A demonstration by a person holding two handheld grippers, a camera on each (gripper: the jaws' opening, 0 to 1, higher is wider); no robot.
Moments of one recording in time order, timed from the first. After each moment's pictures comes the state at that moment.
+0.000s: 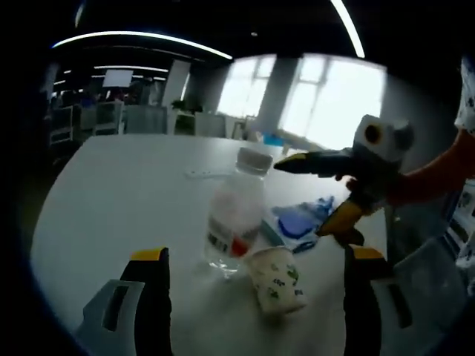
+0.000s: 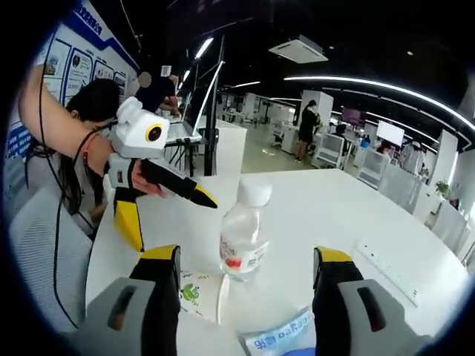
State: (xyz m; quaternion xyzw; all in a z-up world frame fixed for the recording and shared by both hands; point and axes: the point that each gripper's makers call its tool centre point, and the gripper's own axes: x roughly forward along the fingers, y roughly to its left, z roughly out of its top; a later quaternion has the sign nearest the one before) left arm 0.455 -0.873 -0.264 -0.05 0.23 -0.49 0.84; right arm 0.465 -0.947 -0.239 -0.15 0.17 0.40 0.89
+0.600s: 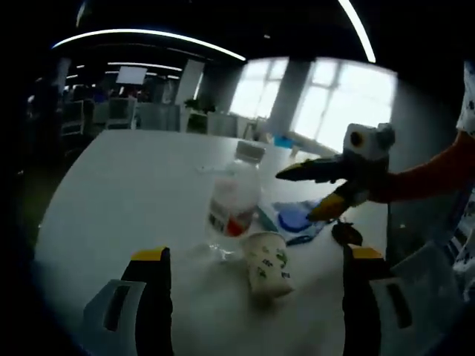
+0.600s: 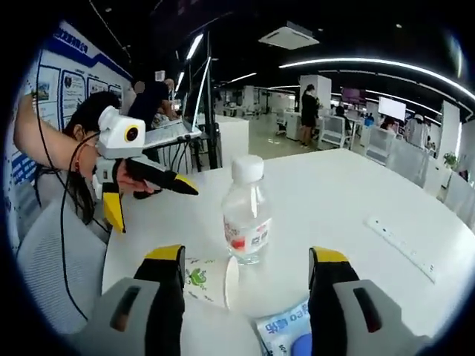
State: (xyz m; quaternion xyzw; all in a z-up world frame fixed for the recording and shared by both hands) left arm 0.431 -0.854 -0.260 -0.06 0.24 -0.46 0.86; right arm 0.455 -0.958 -0.252 -0.10 0.22 0.42 0.88
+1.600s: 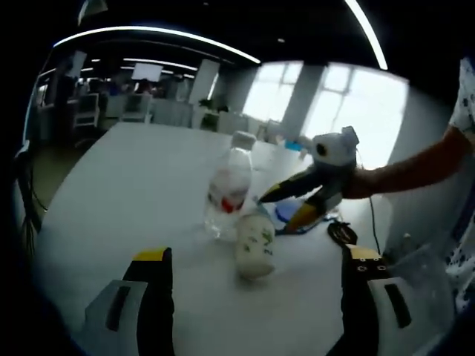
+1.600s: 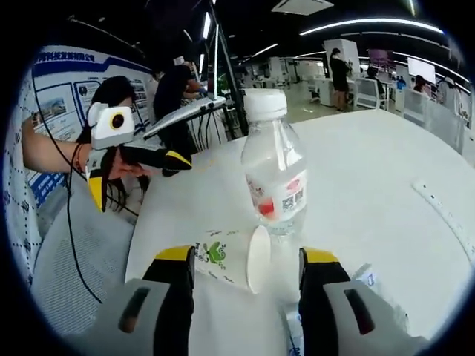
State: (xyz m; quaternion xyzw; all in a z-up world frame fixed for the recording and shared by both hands) left arm 0.393 -0.836 -0.265 -0.08 0.25 -0.42 0.87; right arm 0.441 -0.942 -0.304 -0.06 0.32 0.50 0.80
